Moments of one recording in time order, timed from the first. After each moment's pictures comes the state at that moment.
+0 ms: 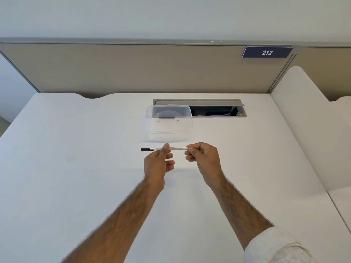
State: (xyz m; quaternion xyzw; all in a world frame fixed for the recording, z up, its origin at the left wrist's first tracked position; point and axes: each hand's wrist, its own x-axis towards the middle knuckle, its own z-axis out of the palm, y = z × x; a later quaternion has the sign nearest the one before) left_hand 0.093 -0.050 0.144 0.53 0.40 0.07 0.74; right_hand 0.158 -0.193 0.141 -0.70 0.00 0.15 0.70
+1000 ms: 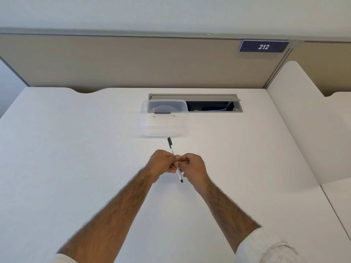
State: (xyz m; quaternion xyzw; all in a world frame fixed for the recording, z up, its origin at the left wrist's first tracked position) left_hand 0.110 -0.040 0.109 0.69 0.26 -0.15 0.65; right_hand 0.134 -0.186 0.095 -0.78 0.03 0.23 0.58
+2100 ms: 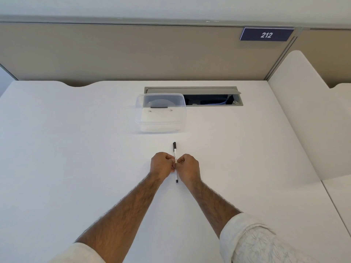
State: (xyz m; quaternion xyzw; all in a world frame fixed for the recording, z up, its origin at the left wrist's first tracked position) left_hand 0.117 -0.061 0.061 0.74 0.35 -0.10 0.57; right_hand 0.138 -0.172 0.051 -0.88 0.06 0.20 0.43
